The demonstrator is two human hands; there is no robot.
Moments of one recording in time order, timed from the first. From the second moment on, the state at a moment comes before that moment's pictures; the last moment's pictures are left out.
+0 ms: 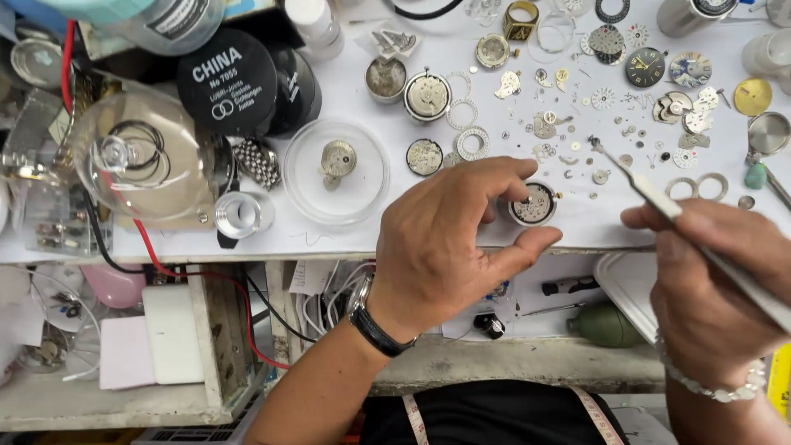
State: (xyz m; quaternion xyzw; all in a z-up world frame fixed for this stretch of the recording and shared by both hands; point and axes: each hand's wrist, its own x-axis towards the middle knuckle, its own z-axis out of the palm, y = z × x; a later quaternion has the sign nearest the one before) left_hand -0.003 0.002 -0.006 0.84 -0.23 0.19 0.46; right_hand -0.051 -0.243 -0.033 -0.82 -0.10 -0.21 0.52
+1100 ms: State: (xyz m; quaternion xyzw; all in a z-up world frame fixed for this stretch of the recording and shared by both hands) left_hand -0.008 0.001 -0.008 0.85 -0.21 0.19 0.45; right_hand -0.058 -0.233 -0.024 -0.83 -0.25 -0.20 0.45
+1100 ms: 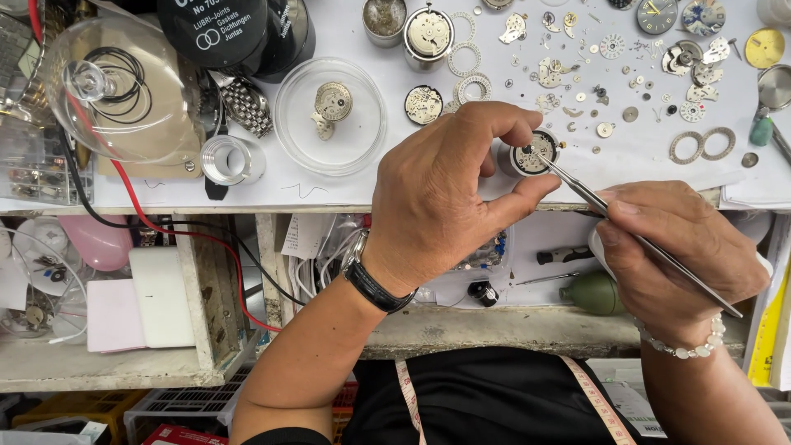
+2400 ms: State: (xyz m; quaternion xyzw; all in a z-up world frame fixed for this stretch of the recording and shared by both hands) left_hand -0.008 0.001 -0.006 0.85 -0.21 0.19 0.45; right_hand -0.056 -0.231 -0.021 -0.83 -0.26 -0.20 0.46
